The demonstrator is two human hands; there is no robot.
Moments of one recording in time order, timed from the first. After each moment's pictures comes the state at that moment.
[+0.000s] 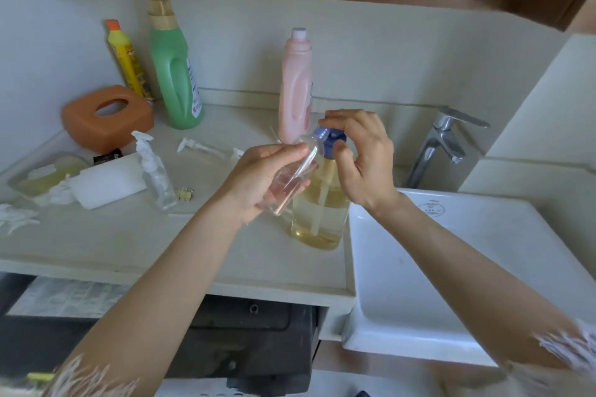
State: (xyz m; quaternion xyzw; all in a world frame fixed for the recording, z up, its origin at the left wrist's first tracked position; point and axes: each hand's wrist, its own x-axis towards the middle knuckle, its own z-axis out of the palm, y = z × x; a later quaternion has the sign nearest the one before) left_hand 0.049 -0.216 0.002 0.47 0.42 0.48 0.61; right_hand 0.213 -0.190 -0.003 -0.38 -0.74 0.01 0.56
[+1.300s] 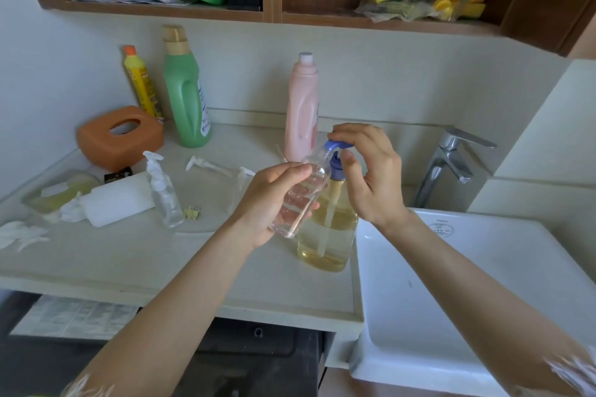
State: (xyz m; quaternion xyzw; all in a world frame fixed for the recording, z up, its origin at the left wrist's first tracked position) left_hand 0.054 -0.211 -0.006 0.48 0.41 0.51 0.59; right_hand 0.214 -0.185 0.003 -0.35 -0.74 0.01 0.58
